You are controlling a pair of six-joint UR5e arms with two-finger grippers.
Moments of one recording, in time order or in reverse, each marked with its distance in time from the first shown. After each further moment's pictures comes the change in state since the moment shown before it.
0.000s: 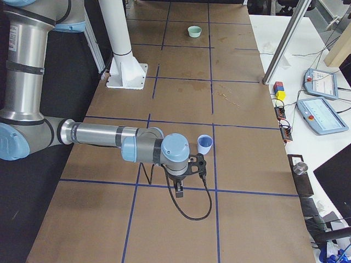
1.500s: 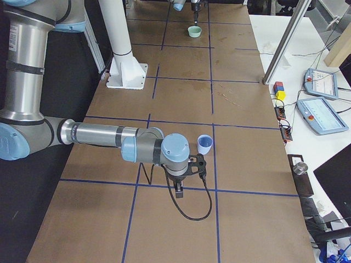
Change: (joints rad) left arm 0.440 -0.062 0.252 -0.962 -0.025 -0.832; right arm 0.001 0.000 0.000 0.000 -0.007 -0.002
